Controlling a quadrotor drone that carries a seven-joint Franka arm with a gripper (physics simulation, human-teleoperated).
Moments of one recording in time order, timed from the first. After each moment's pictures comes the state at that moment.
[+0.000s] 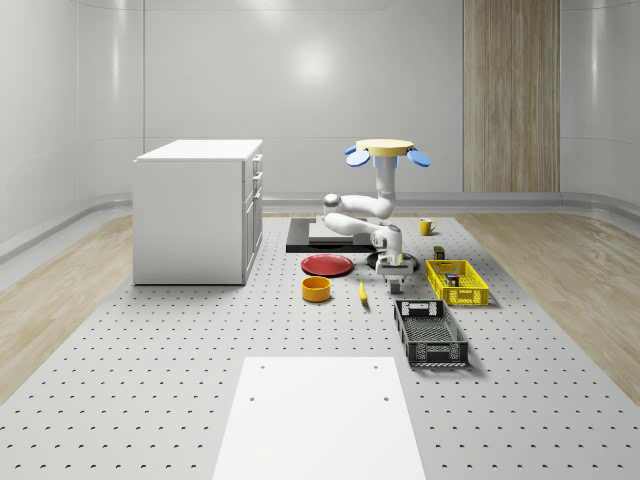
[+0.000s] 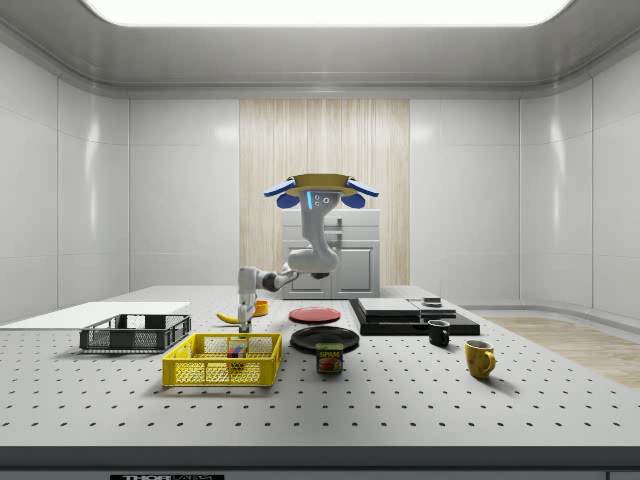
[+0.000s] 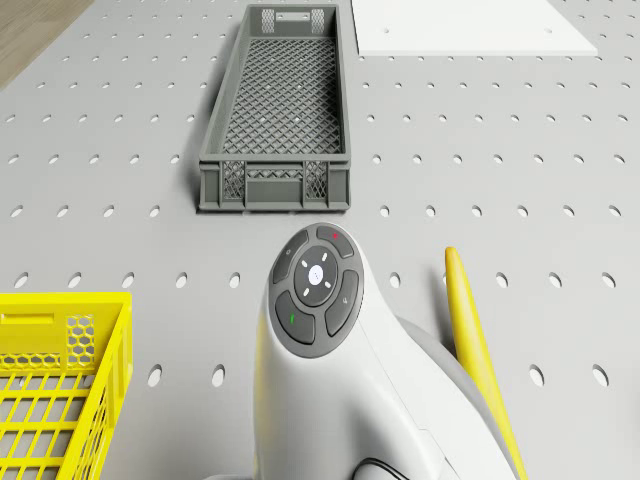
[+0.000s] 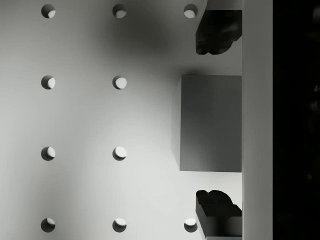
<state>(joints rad) -1.27 -1.56 1.20 -2.77 -1.92 1.69 1.71</state>
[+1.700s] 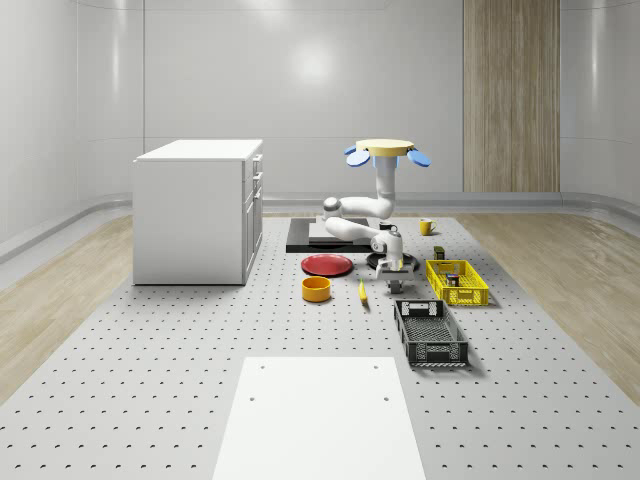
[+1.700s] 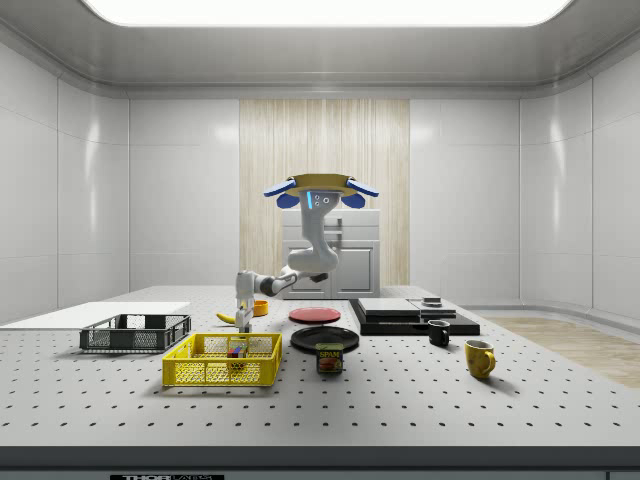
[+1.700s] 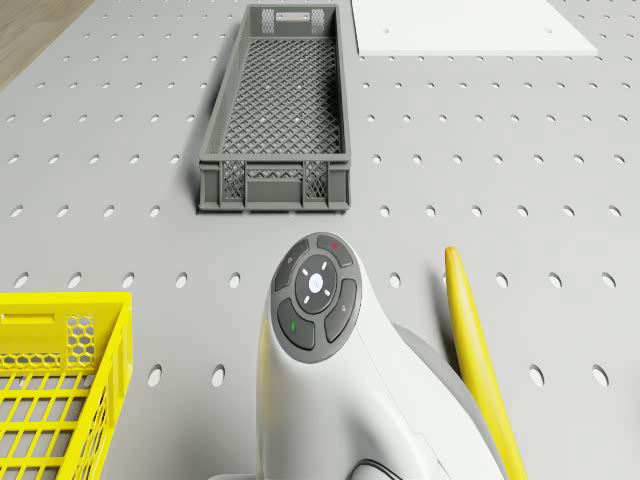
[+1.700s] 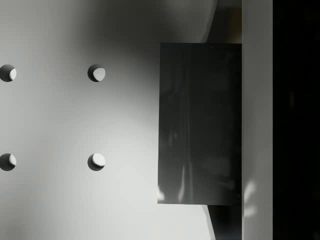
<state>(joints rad) -1.30 -1.52 1.15 -2.73 -1.98 1.68 1.70</state>
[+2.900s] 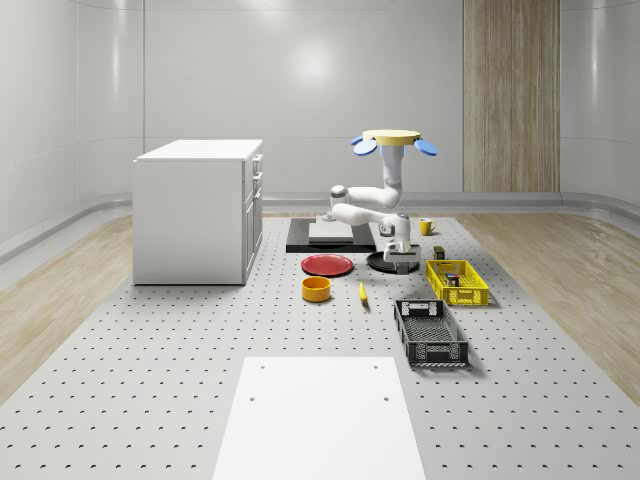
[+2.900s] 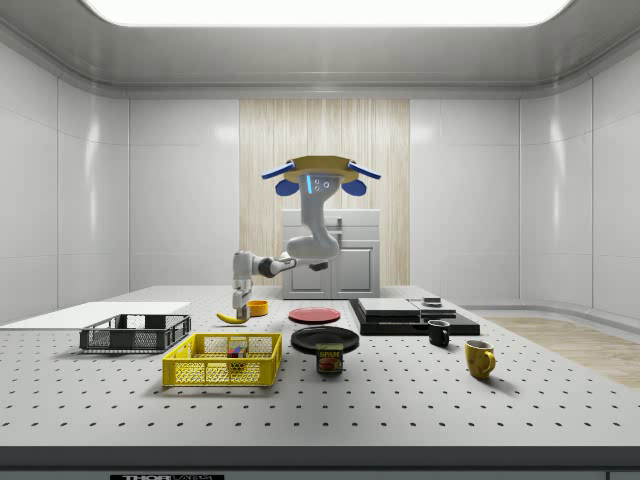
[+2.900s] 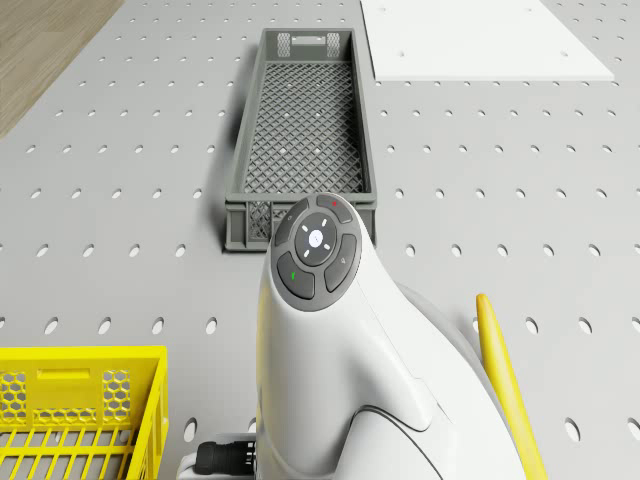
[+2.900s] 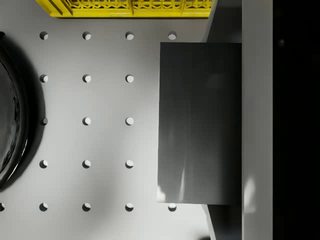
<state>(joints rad) -1.28 -1.52 1.25 -2.77 -1.88 1.64 1.70</state>
